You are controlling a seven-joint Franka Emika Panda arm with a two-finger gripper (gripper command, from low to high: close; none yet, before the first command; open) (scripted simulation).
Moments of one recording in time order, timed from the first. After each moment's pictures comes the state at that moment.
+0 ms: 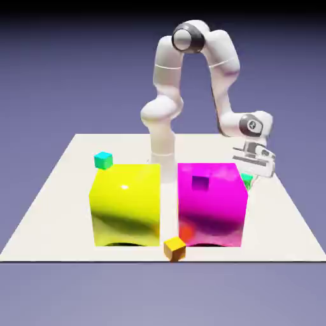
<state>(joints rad) 0.95 0.12 0.20 -2.60 -0.90 2.31 0.34</state>
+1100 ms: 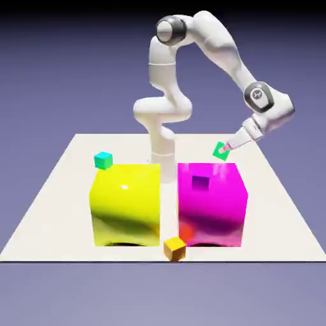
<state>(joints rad) 0.22 -0.09 0.68 -2.33 -0.40 1.55 0.61</state>
